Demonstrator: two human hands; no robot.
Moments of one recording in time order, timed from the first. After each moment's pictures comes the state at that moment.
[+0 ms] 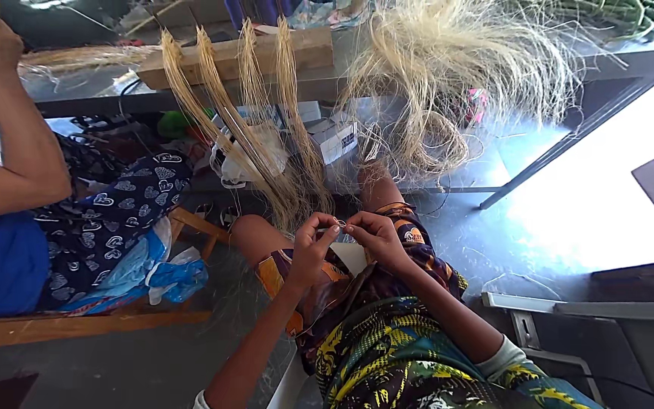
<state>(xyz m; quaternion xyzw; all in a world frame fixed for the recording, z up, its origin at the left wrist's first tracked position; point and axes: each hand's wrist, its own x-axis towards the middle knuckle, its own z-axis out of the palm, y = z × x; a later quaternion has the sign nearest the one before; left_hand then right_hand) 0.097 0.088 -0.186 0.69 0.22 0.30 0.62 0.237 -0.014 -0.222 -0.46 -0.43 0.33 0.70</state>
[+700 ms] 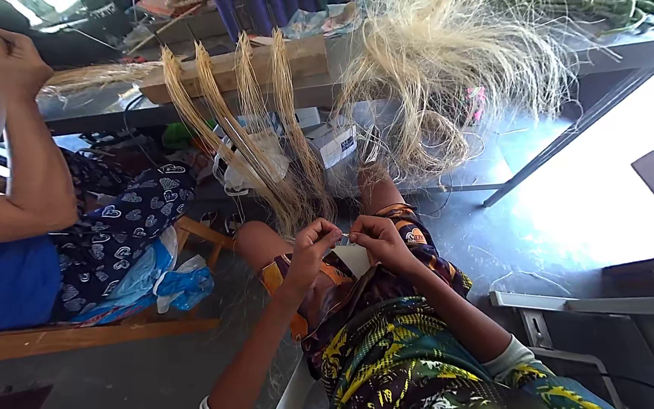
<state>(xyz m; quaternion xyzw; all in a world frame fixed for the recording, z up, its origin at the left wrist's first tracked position) 0.095 0.090 -0.174 0.66 0.23 0.23 0.68 0.247 -0.020 -0.222 -0.46 -0.49 0.31 0.67</state>
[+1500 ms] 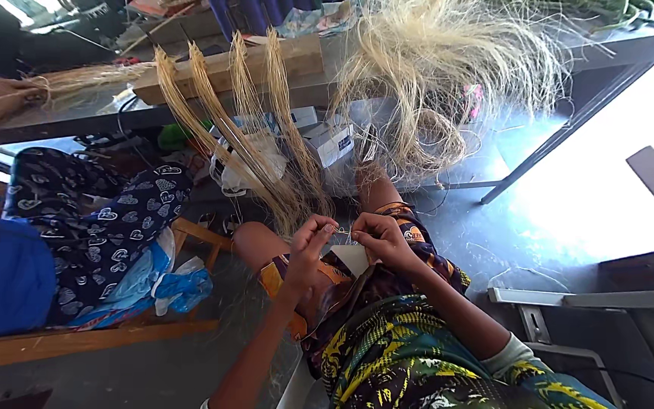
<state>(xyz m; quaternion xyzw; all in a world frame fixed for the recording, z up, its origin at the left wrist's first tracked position) 0.094 0.094 -0.182 0.73 0.16 0.29 0.59 0.250 -0.024 -0.221 -0.45 -0.50 0.27 0.69</state>
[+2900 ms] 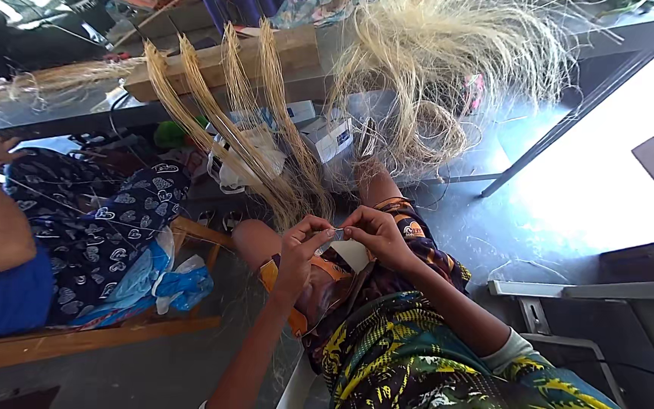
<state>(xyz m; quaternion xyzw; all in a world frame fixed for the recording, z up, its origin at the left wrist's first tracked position) 0.089 0.092 -0.171 0.65 0.21 0.28 0.67 0.238 -0.023 -0.209 -0.44 -0.44 0.33 0.71</state>
